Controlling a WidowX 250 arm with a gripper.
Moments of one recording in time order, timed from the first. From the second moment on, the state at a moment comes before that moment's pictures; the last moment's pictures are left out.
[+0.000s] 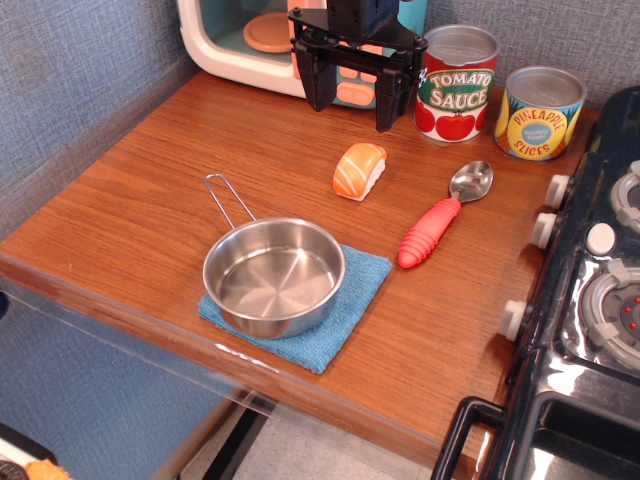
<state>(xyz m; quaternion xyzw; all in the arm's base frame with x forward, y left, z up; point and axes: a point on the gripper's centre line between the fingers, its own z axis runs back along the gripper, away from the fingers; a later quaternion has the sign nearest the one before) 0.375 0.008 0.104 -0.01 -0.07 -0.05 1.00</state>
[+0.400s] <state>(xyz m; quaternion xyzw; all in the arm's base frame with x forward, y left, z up) 0.371 0.007 0.090 -0.01 -0.05 -0.05 1.00</state>
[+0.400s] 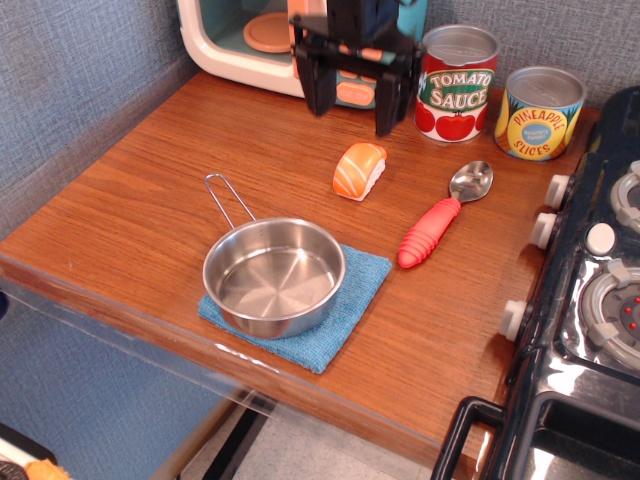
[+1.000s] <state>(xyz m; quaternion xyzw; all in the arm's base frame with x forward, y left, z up) 0.258 -0.023 0.077 -0.02 -0.01 -0.16 0.99</state>
